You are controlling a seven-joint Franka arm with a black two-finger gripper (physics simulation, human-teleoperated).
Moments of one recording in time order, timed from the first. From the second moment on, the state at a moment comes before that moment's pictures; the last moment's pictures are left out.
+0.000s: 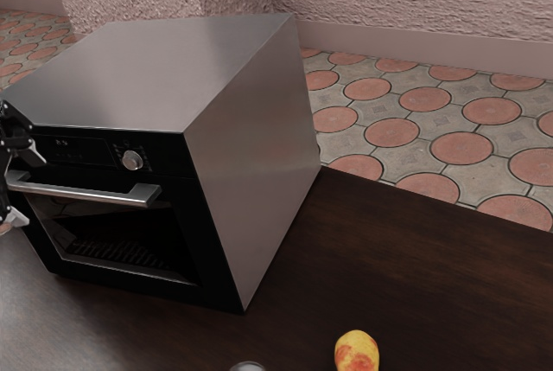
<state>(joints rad) 0.19 -0.72 0.09 -2.11 0.14 1.73 -1.94</state>
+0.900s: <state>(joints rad) 0.15 -0.77 0.11 -2.28 0.15 1.99 -1.73</state>
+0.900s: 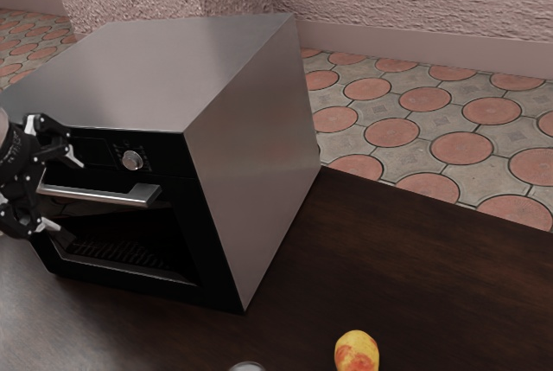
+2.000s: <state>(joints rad) 0.27 -1.05 0.20 -2.62 0.14 2.08 -1.69</state>
